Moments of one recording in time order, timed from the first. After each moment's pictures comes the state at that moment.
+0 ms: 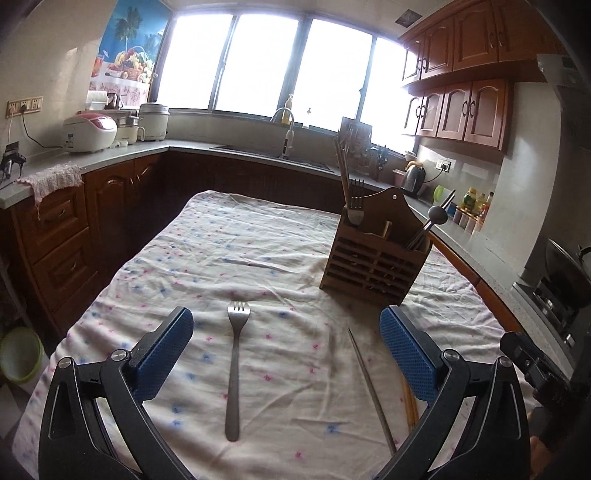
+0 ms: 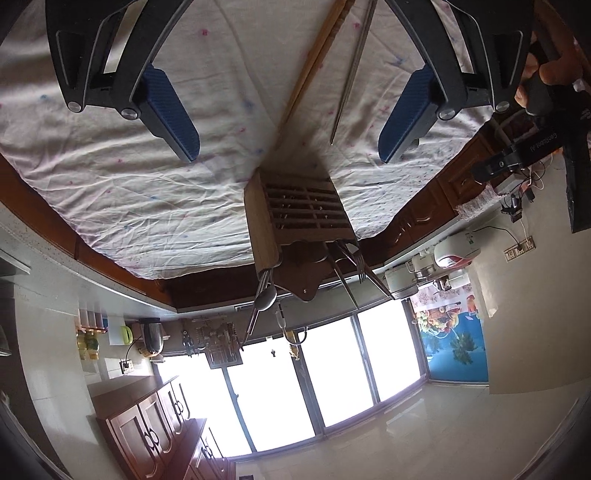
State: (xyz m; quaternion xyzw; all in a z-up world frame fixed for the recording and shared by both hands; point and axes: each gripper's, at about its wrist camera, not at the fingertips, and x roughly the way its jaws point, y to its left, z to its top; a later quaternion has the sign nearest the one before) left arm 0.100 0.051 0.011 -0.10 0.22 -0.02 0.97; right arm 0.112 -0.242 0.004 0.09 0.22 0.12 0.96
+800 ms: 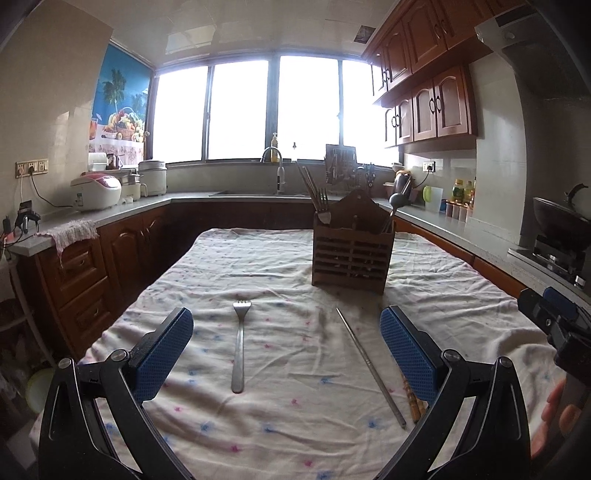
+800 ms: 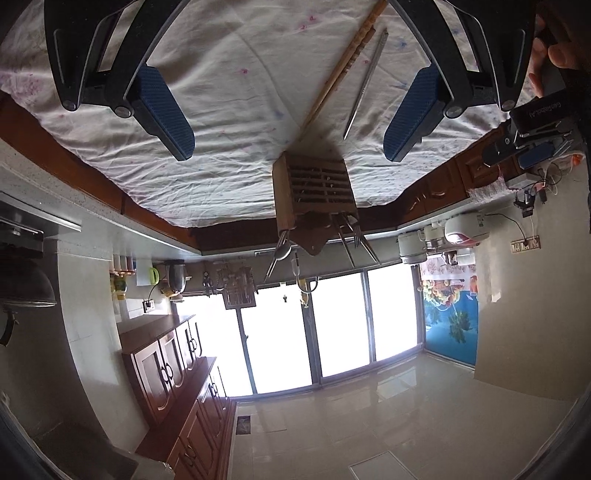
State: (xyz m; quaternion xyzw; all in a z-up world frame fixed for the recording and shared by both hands) left arm 0.011 0.005 -0.001 -0.02 0.15 0.00 0.99; right arm 0.016 -0.247 0.005 0.05 0.12 0.07 0.99
